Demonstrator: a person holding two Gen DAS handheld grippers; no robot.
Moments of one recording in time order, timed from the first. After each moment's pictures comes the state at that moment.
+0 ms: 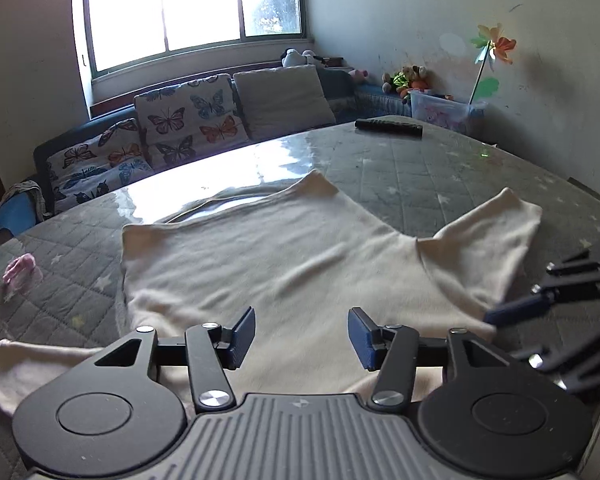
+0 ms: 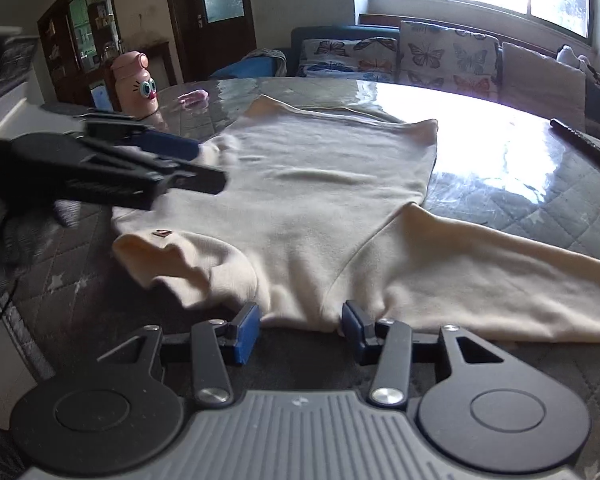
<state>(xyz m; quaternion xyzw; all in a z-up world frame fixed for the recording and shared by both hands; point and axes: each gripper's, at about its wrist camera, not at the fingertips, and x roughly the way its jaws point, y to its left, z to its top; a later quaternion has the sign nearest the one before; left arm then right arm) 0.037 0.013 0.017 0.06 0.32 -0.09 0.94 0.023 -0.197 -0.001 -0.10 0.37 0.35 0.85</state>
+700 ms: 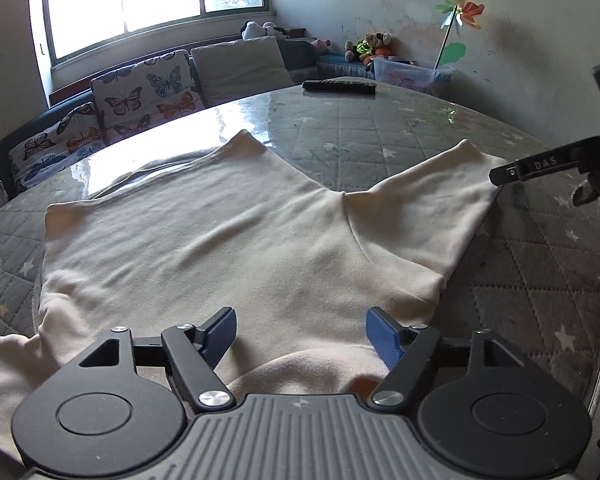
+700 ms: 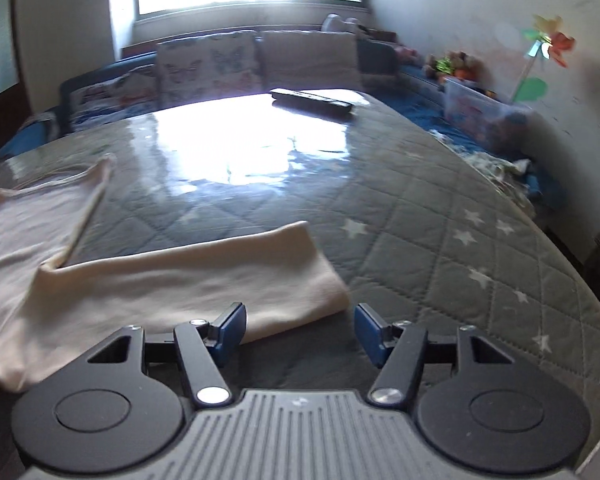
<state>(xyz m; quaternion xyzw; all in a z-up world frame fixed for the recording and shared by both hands) 0.042 -0.038 -0.021 0.08 0.36 -0.14 0.92 0.112 -0.349 -0.014 0.00 0.38 0.01 0.93</state>
